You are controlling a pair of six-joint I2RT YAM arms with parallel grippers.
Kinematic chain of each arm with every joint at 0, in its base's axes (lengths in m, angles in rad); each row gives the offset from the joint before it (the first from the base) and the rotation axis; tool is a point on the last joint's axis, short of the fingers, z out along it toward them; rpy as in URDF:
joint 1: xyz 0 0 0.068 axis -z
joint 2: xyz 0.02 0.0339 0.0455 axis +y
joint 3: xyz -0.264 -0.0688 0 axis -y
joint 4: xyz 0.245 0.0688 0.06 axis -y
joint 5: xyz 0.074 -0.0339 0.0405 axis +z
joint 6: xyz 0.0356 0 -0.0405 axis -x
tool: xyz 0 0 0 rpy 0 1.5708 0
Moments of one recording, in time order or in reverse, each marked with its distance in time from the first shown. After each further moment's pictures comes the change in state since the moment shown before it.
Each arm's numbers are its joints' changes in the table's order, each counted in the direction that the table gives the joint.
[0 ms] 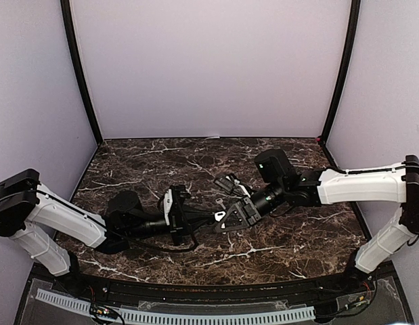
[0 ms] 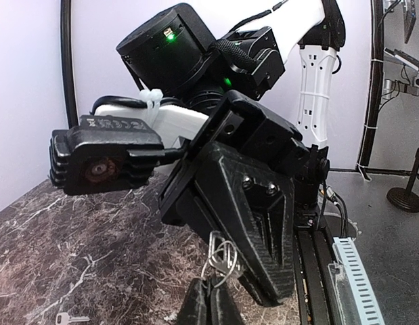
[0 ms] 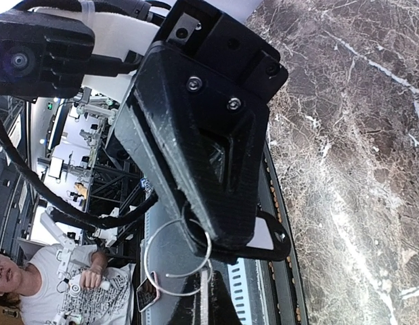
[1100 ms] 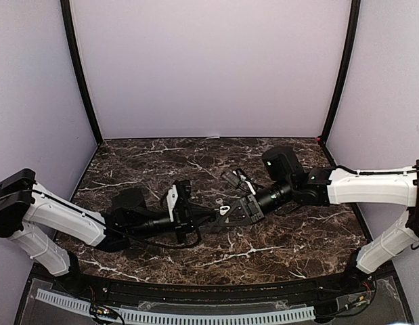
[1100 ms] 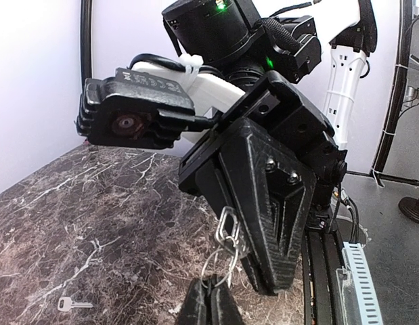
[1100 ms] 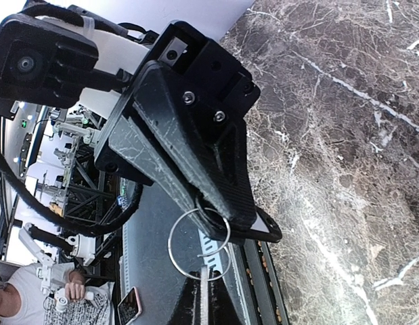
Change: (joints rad) left arm 0.012 -0.018 0.043 -0.123 0.098 0.043; right arm 0.018 -0.078 -0.015 -0.055 -0.135 0.022
